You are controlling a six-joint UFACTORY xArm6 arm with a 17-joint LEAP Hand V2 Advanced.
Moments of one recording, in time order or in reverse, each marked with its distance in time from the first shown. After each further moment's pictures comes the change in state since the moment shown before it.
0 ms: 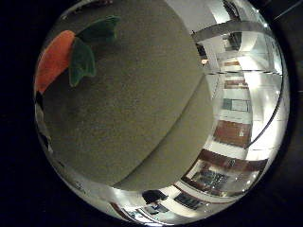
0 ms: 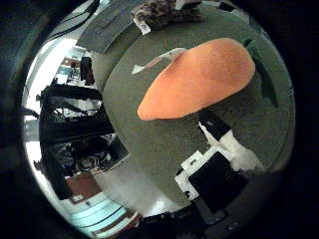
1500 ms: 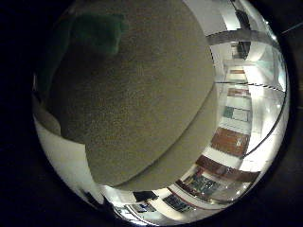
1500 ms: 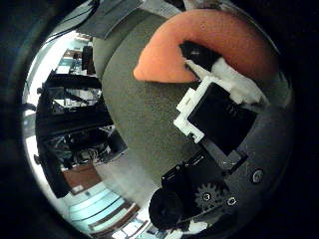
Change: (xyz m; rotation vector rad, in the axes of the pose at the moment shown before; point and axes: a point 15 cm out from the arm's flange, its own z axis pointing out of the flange) arm -0.019 0.000 0.013 -0.057 -0.014 -0.077
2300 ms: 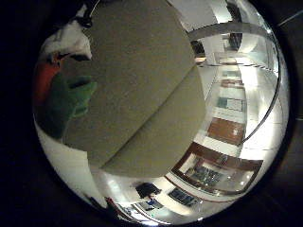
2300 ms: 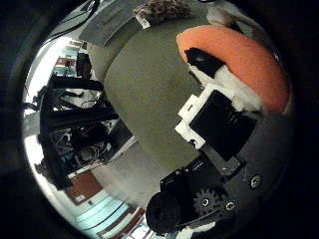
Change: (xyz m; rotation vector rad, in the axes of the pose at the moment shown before) arm 0.020 0.062 -0.078 -0.024 0.071 0.092
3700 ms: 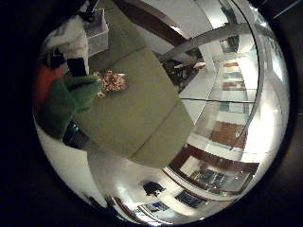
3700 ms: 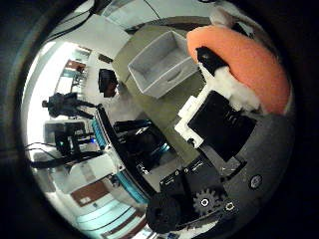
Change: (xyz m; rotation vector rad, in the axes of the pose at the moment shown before) arm -0.089 -0.228 -0.328 0.135 -0.135 -0.003
